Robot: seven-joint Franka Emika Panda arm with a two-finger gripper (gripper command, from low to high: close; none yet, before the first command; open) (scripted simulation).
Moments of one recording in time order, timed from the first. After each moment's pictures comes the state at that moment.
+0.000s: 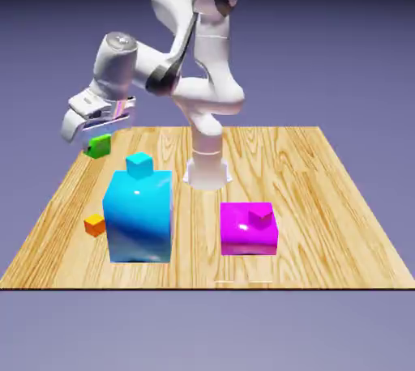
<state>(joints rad) -0.38 -0.27 -0.11 -2.34 -0.48 2.10 -0.54</state>
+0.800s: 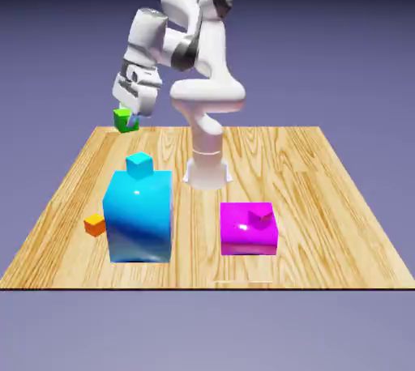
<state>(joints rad) -0.03 -0.86 -0.46 -2.74 -0.62 2.16 -1.58</state>
